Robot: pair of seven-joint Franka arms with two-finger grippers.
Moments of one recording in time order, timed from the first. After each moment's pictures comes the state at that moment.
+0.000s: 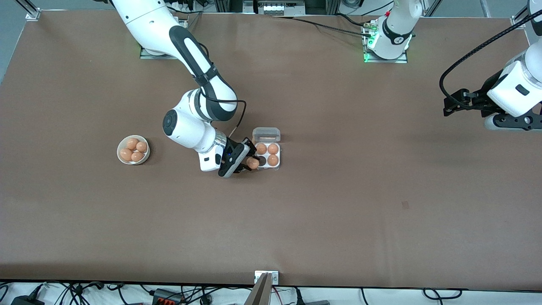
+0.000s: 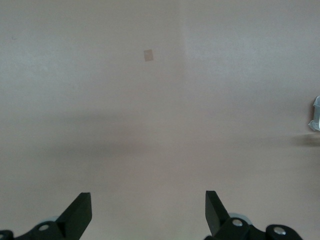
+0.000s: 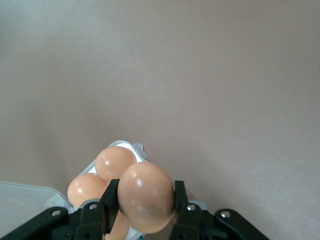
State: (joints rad) left arm 0.13 0.10 -0.21 -1.50 0.02 1.51 -0.06; right arm 0.59 0.66 0.00 -1.71 0.97 2.60 -0.99
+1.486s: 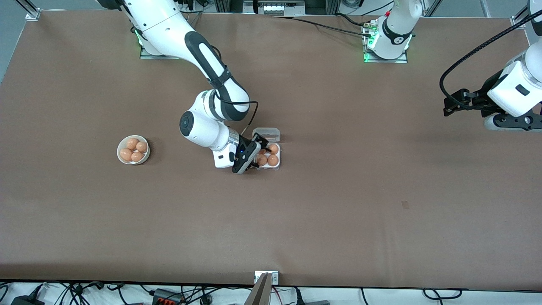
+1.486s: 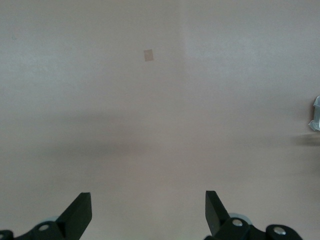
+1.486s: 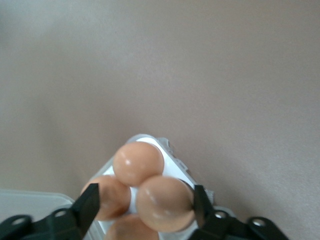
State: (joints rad) left arm 0.13 0.10 -0.21 -1.50 0.02 1.51 -0.06; right arm 0.65 0.72 0.00 -1.68 1.02 2.61 -0.94
